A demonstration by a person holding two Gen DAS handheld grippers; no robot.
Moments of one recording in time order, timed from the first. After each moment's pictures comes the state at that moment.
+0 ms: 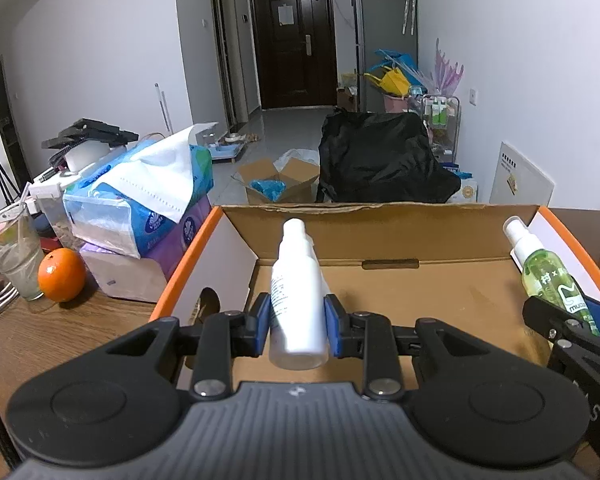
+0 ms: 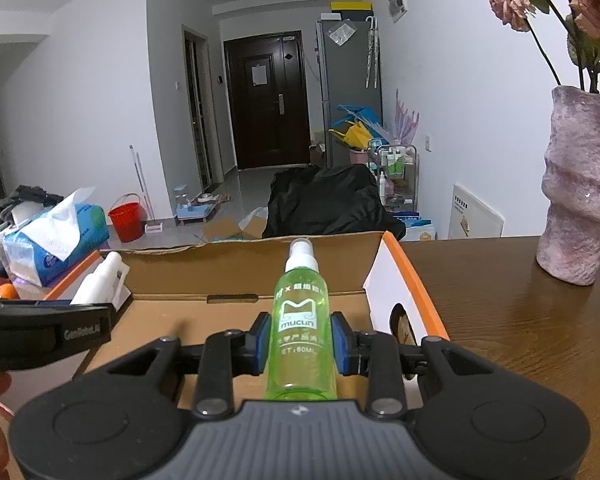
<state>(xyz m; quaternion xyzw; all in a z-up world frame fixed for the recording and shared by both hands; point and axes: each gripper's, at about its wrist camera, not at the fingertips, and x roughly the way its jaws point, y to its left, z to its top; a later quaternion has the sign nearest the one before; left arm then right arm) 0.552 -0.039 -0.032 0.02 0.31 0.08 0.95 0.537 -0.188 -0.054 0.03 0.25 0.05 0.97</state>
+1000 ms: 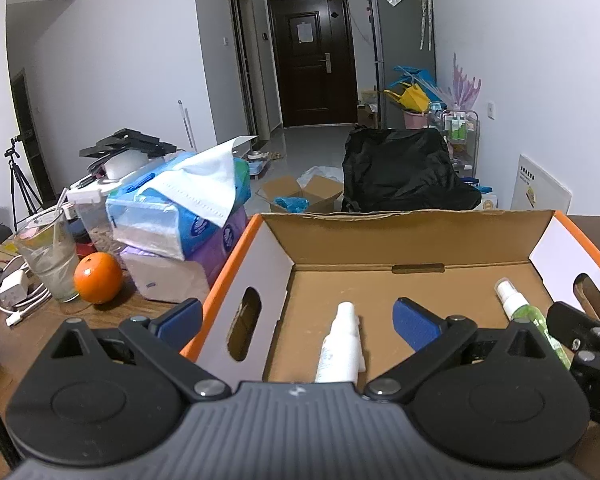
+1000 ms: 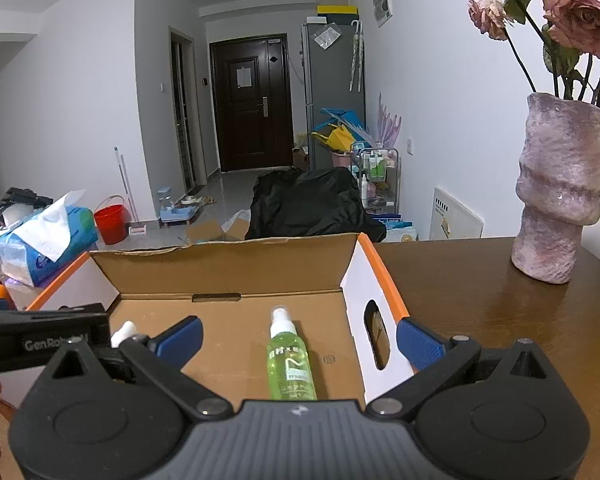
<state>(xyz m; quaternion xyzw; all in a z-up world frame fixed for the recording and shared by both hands) 0.525 -0.028 -0.027 0.03 0.28 0.11 0.95 0.522 -0.193 -0.044 0.03 0.25 0.02 0.97</state>
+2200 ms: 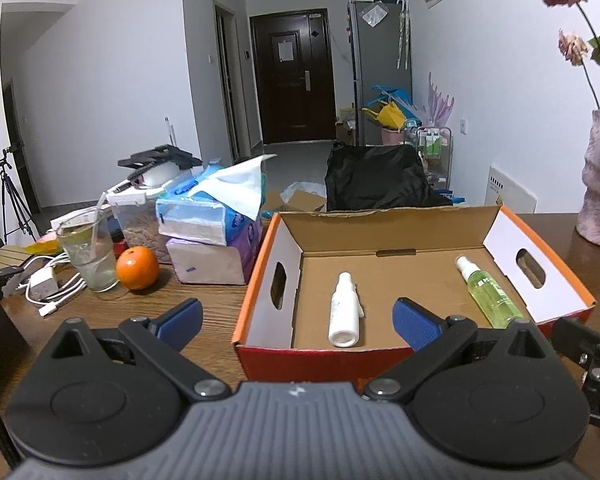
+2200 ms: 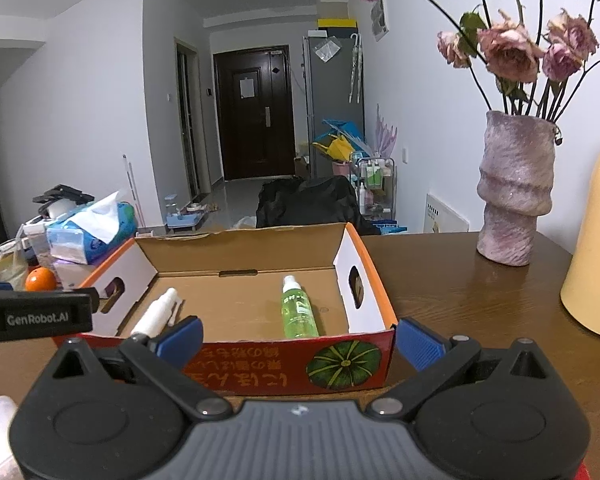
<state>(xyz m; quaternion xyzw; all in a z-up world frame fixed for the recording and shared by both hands) 0.418 -0.010 0.007 0.03 0.25 0.07 0.96 0.409 -0.194 -0.019 0.03 0.23 0.02 0.97</state>
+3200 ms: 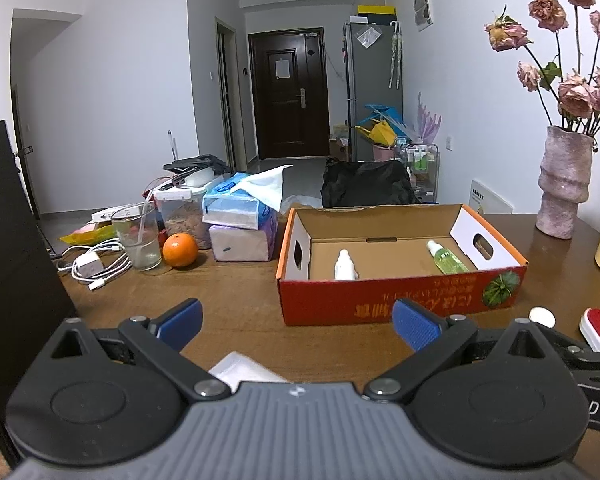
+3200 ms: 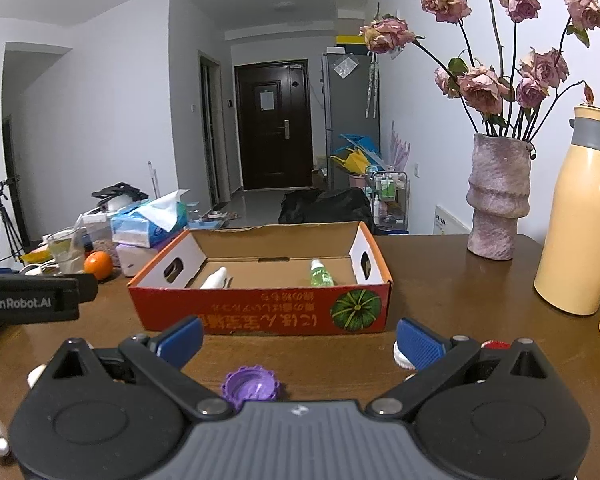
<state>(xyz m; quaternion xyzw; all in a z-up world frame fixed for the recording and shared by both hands) 0.279 0.003 0.036 0.02 0.23 0.06 0.97 0.283 -0.182 0.001 0.02 0.21 0.05 0.98</state>
